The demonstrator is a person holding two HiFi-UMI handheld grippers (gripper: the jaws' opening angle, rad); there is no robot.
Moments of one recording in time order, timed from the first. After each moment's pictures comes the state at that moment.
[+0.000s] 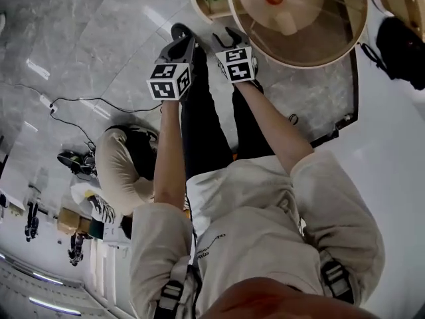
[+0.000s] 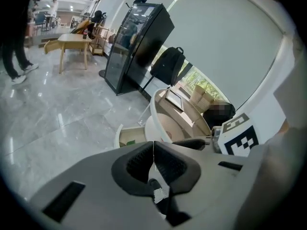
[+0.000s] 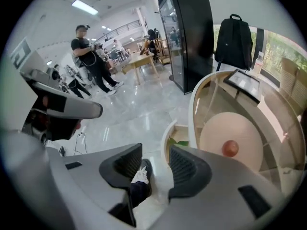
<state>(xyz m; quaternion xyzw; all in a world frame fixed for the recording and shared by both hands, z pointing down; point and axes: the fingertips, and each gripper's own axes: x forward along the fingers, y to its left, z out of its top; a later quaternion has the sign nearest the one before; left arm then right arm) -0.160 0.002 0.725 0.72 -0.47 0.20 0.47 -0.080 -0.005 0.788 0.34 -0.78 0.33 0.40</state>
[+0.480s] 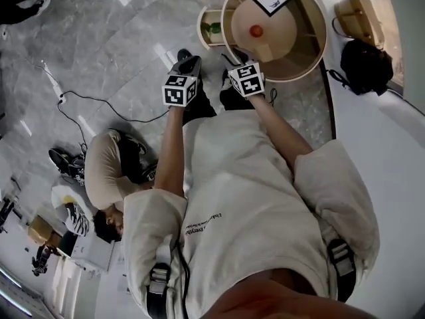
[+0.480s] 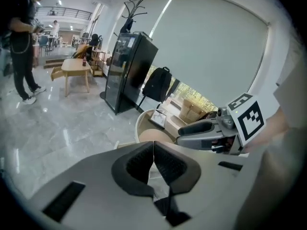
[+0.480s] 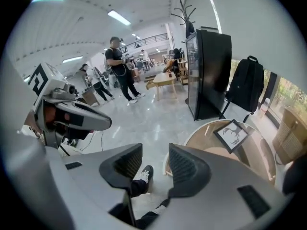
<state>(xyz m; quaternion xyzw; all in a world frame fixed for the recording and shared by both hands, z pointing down) -0.110 0.075 0.486 0.74 -0.52 0.18 0.39 -0.024 0.036 0.513 0.27 -0.86 0.23 0.36</state>
